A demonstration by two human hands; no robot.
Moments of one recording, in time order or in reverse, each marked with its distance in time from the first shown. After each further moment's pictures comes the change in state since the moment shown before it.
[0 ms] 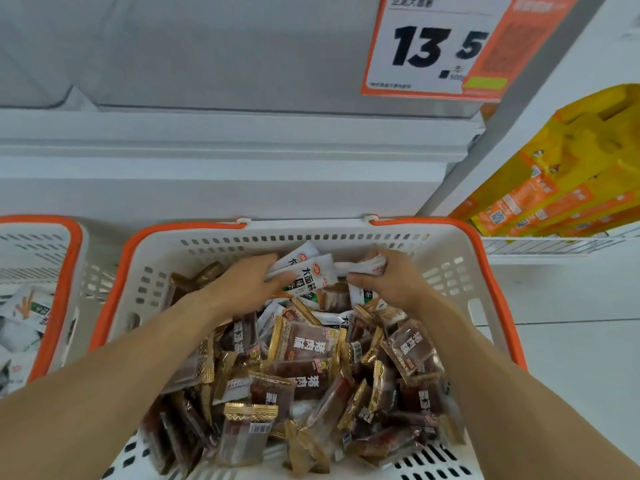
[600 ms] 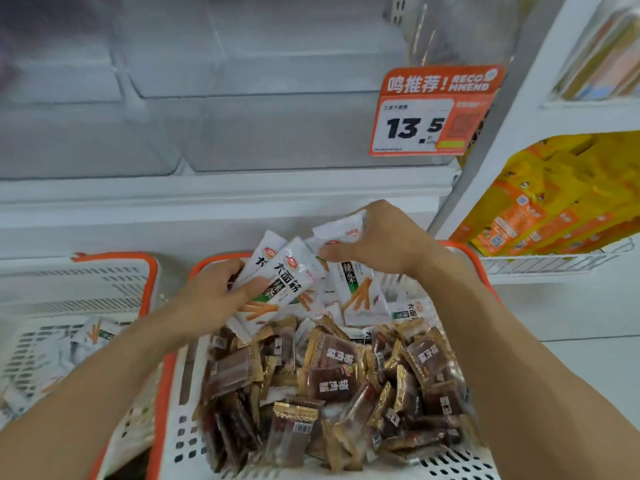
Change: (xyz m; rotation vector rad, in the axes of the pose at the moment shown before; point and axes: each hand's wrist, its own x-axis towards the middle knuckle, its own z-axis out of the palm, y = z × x) left_hand -0.119 0.025 -0.091 -0.291 0.226 -0.059; right_hand -0.064 -0.168 -0.026 -0.260 -0.013 -0.307
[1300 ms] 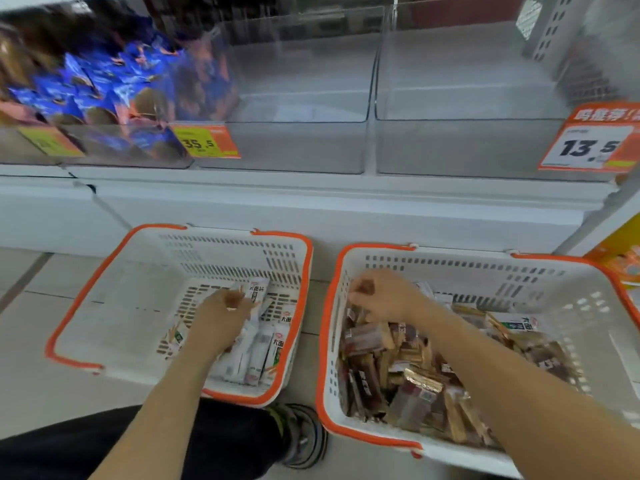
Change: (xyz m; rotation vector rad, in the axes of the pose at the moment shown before) left_hand -0.151 -0.147 -0.106 -0.051 0.514 -0.447; right_hand -0.021 -0.103 0.182 -0.111 -0.258 -0.114
